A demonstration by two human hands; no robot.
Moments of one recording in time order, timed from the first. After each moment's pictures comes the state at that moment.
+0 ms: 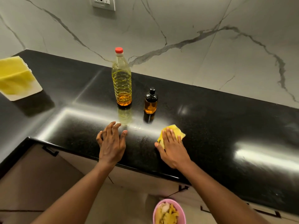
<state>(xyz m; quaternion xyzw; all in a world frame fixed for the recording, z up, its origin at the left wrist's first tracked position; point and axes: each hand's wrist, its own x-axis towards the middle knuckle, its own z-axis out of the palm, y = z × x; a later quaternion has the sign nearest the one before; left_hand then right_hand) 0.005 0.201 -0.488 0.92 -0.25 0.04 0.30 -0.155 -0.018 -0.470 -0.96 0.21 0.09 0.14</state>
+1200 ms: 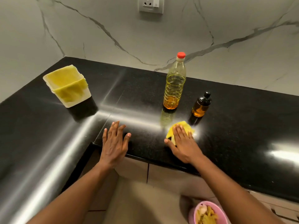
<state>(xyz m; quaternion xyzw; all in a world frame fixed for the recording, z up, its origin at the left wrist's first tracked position) 0.158 0.388 -0.498 0.92 -0.30 0.00 0.26 -0.014 0.125 -0.461 -0.96 0.21 0.13 0.17</state>
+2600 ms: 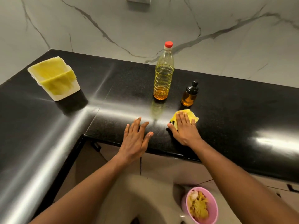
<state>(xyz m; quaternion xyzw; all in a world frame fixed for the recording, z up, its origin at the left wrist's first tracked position) 0.078 0.325 -0.477 0.86 -0.41 -0.08 0.28 -0.032 0.091 -0.465 -0.94 0.30 0.10 0.13</state>
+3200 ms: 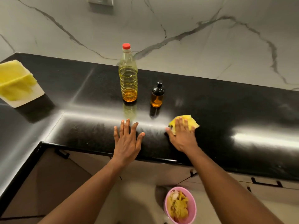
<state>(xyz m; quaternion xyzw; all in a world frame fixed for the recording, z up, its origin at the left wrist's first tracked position) 0.009 0.229 -0.488 0.89 -0.38 -0.03 0.23 -0.131 0.011 -0.466 -0.91 0.38 0.08 0.13</state>
